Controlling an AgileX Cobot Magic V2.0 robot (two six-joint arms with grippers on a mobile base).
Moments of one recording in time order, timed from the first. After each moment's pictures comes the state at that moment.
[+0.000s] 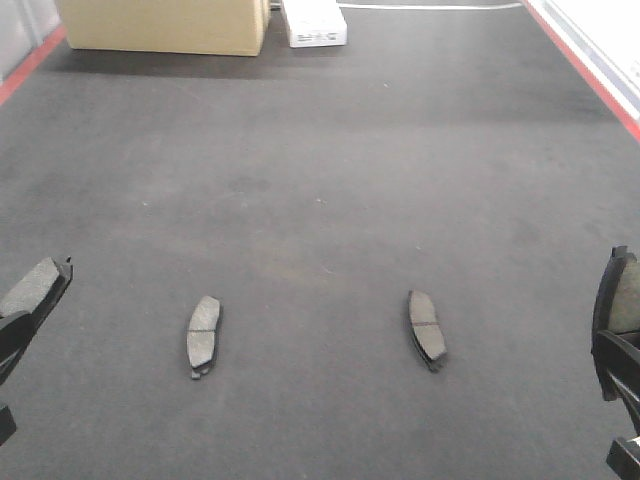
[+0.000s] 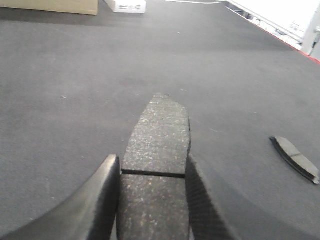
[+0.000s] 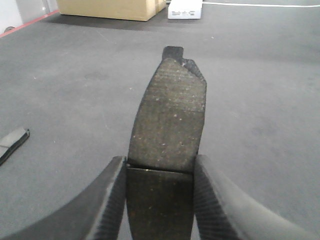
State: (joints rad) left arm -0.36 0.50 -0.36 0.13 0.24 -0.29; right arm 0.37 0.39 -0.34 -0.27 0.32 0.30
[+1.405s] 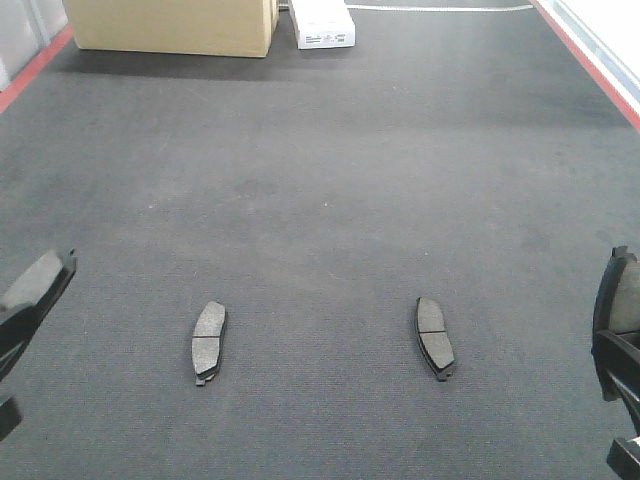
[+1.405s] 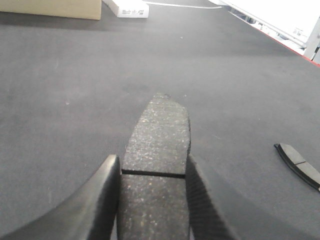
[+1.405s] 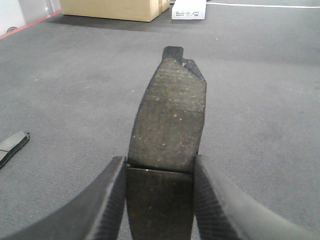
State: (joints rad) left arm -0.36 0.54 -0.38 0.13 0.21 -0.28; right arm 0.37 0.39 -0.34 -0.27 0.32 0.30
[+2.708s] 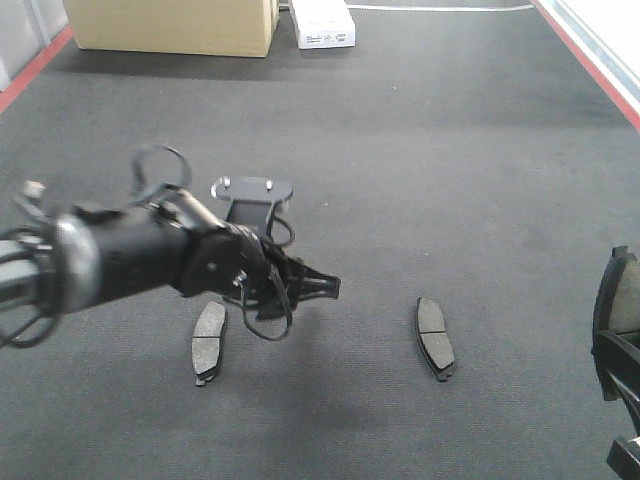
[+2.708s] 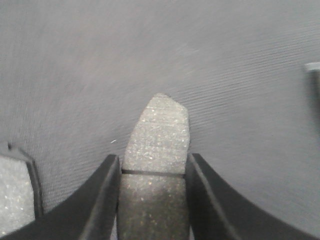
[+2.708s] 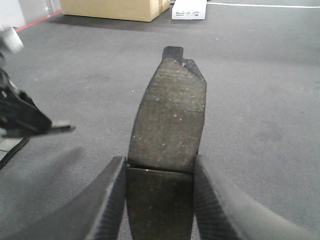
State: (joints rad) left arm -0.66 1.83 -1.24 0.20 0.53 -0.61; right arm 0.37 0.39 -0.34 -0.27 0.32 0.30
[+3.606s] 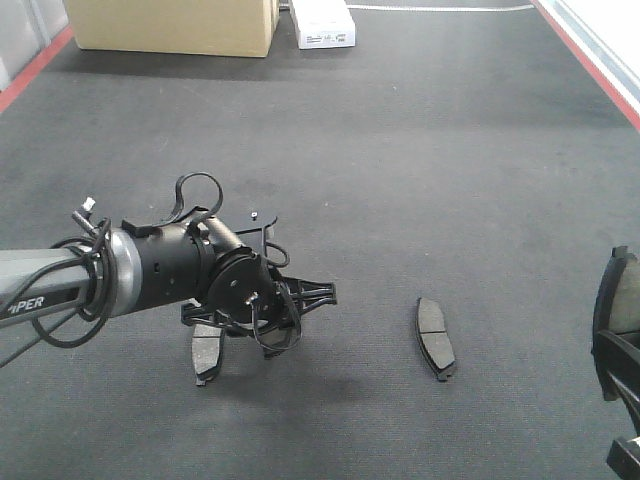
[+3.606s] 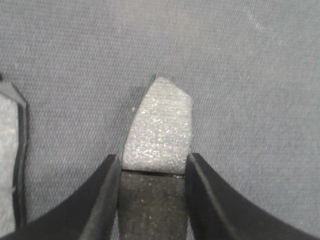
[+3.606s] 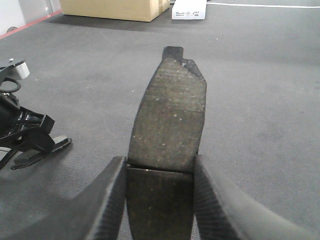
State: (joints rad) left arm -0.67 1.91 -1.25 0.19 0.59 -0.88; right arm 0.37 0.39 -0.34 -0.27 0.32 0.30
